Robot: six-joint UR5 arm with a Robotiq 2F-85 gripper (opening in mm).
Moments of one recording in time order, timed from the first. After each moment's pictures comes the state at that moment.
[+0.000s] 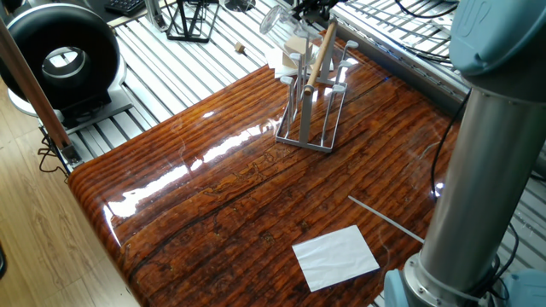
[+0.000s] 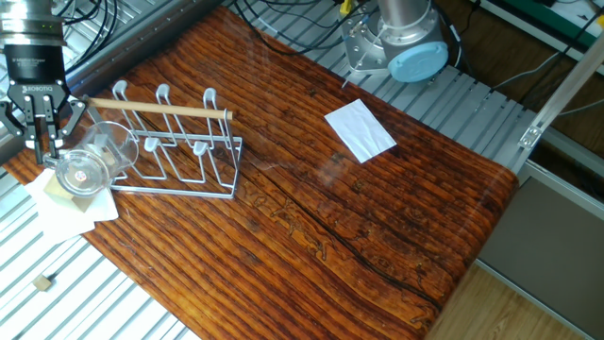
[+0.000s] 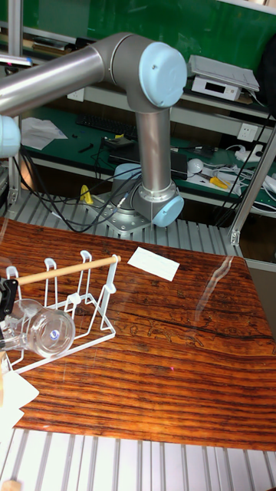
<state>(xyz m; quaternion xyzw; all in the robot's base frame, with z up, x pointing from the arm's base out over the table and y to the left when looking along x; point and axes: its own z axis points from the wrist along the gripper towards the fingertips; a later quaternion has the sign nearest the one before) 0.733 -0.190 0.151 -0.40 0.81 0.11 0.41</state>
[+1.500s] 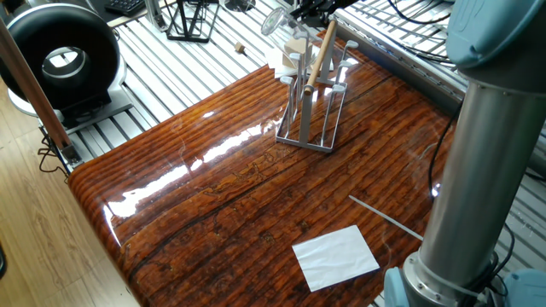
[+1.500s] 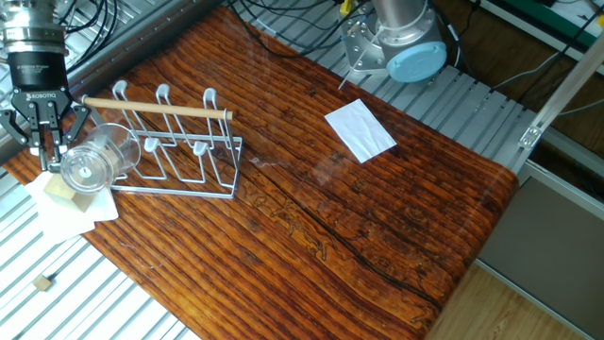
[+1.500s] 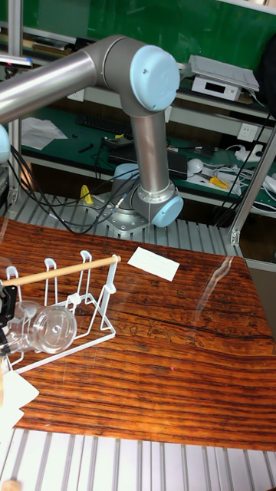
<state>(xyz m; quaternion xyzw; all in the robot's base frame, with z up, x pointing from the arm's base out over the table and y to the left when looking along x) 0.731 -0.189 0.135 -0.42 0.79 0.13 0.43</state>
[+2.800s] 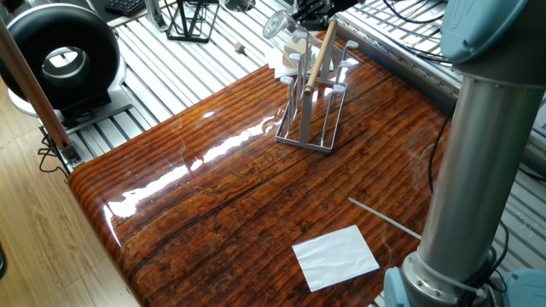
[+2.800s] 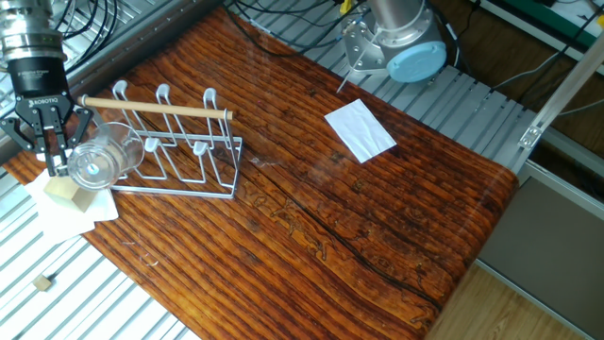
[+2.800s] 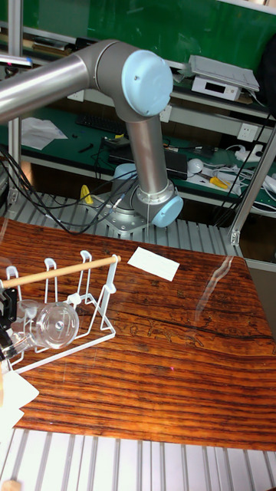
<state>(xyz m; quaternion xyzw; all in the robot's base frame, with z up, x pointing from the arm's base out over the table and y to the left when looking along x) 0.730 -0.176 0.131 -0.45 0.77 0.17 0.43</state>
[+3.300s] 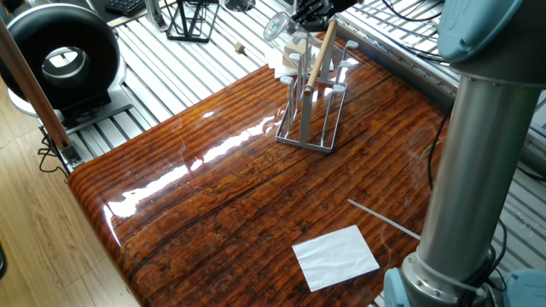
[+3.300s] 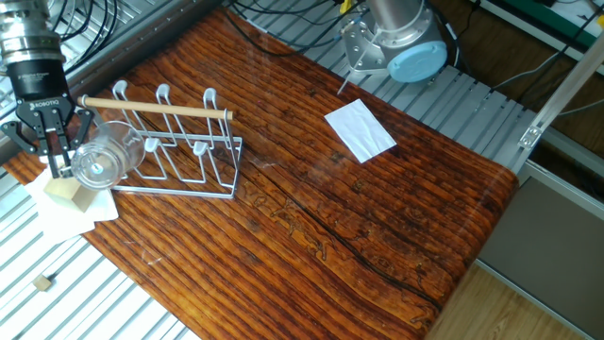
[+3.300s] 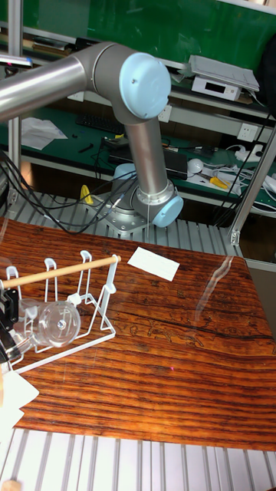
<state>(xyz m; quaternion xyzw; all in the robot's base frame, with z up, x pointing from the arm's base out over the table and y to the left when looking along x) 0.729 -0.169 0.130 -0.46 0.76 0.18 0.43</state>
